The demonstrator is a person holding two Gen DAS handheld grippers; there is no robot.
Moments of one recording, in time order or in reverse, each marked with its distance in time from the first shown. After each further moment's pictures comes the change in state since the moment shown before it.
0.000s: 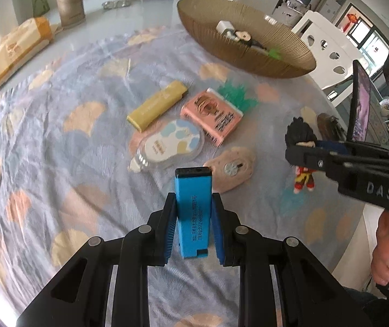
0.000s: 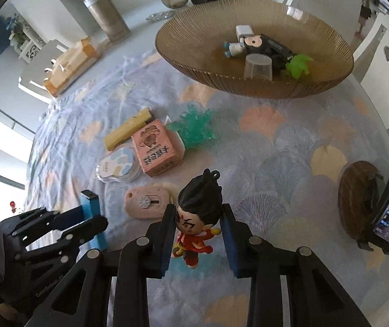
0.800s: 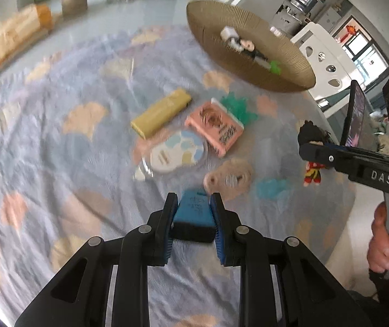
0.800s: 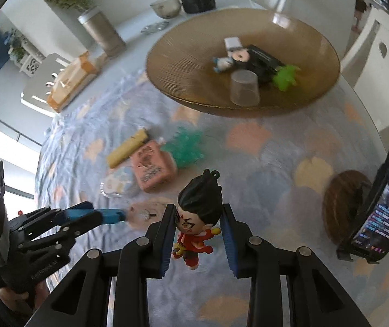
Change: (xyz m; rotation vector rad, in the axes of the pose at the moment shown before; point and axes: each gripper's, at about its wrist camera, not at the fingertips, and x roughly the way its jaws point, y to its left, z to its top) left arm 0.005 0.021 0.002 -0.073 0.039 -0.101; right arm -0.014 -0.027 0.016 0.050 0.004 0.012
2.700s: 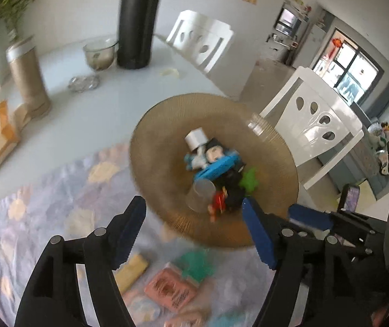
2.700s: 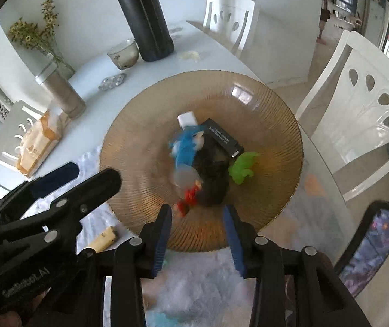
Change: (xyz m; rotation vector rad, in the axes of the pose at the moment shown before) left arm -0.024 -0.077 0.150 0.079 -0.234 0.040; right arm -0.026 -0.015 0.095 0.087 -0.161 -0.142
